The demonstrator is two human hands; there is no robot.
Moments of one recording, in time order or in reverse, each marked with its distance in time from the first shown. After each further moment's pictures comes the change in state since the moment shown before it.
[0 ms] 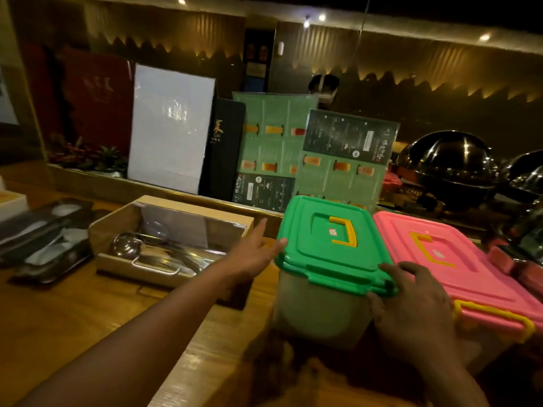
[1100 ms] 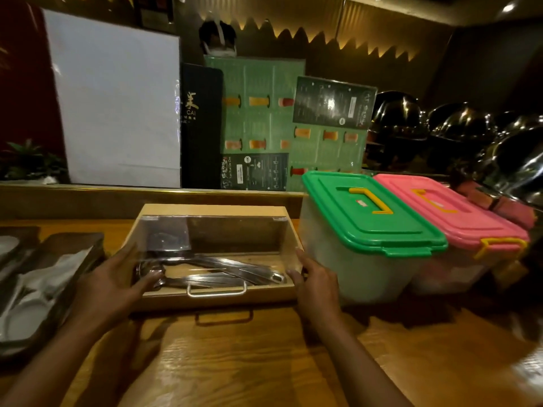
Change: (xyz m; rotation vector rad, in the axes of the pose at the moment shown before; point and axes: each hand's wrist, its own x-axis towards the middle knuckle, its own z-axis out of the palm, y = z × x) left_hand -0.018 -0.197 -0.282 0.349 0.293 -0.096; right_hand -0.025 -0.242 0.185 0.258 -0.047 0.331
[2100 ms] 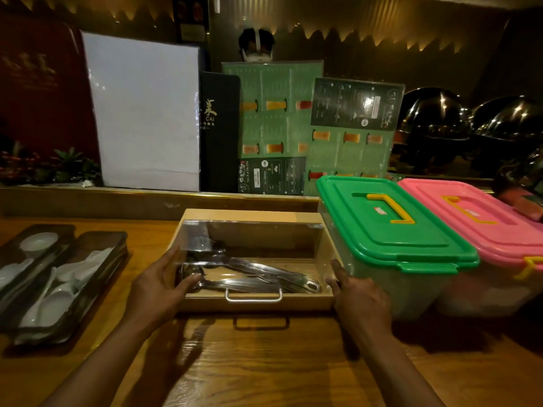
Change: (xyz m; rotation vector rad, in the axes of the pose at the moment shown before) left_hand -0.015 0.028 0.054 -0.079 0.040 0.030; right_hand 0.026 0.060 -0.041 -0.512 -0.054 -0.118
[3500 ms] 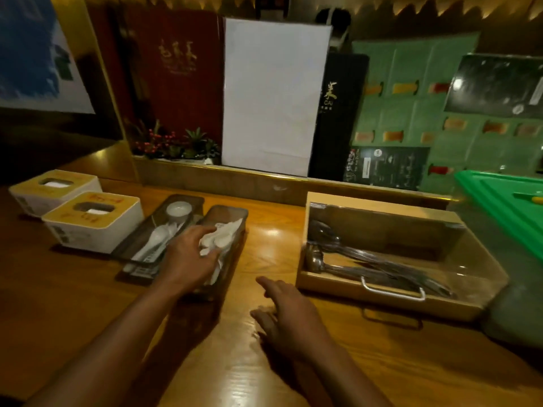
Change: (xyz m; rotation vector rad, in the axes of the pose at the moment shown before) left_hand 0.039 -0.121 -0.169 0.219 0.078 0.095; right_hand -0.096 -0.314 0.060 0.464 -0.497 -0.546
